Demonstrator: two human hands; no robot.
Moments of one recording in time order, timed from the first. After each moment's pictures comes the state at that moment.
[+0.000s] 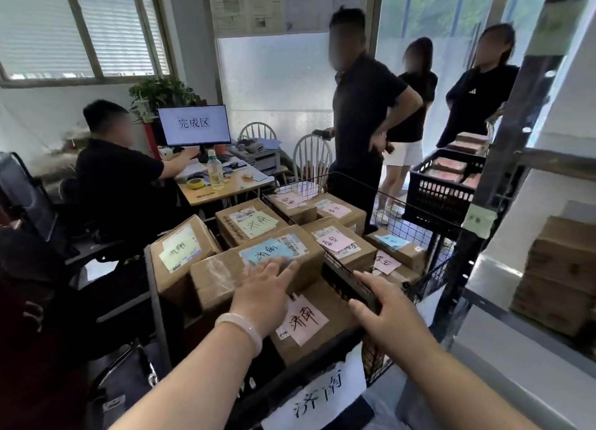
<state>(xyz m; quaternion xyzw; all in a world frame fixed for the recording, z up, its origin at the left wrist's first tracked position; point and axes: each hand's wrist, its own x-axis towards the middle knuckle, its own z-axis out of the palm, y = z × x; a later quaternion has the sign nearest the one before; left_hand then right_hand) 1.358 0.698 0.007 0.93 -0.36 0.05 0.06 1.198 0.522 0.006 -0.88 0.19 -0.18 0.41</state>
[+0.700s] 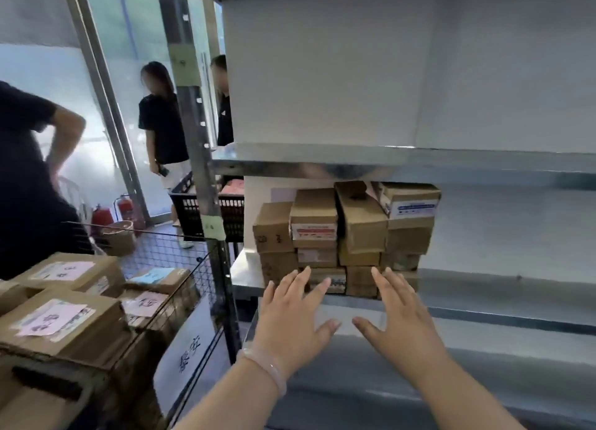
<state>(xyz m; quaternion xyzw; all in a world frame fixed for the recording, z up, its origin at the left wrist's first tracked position) 1.060 0.415 0.008 0.67 -0.72 0.05 0.17 0.857 0.375 0.008 -0.78 0.58 -0.23 0.09</state>
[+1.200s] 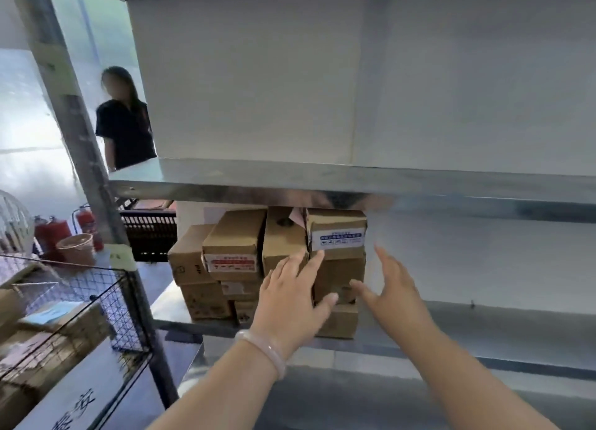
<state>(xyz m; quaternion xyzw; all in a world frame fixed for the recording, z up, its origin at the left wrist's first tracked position) 0.912 0.279 0.059 0.65 -0.71 -0.01 0.27 0.724 0.220 0.046 -0.72 0.57 -0.36 0.17</state>
